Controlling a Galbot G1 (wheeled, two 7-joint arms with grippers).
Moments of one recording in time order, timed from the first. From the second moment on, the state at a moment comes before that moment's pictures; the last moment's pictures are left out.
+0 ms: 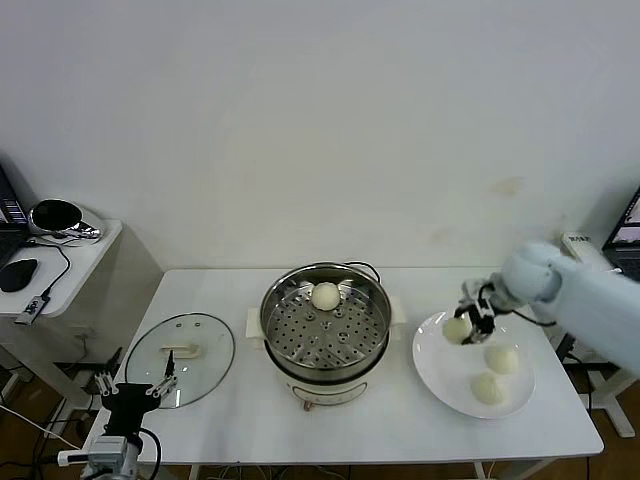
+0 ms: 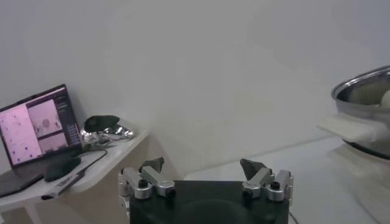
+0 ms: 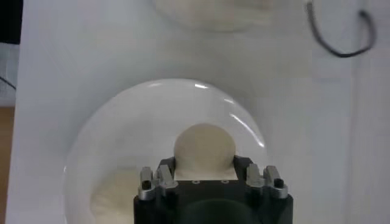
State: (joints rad) left arm 1.68 -1.17 -0.65 -2.12 -0.10 0.12 -0.24; right arm 0.36 0.57 -1.04 1.51 0.10 -0.38 -1.06
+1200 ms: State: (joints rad) left arm 1.65 -1.16 -0.68 -2.06 -0.13 0.09 -0.24; right arm 0.57 1.25 -1.31 1.37 0.63 -0.71 -0.76
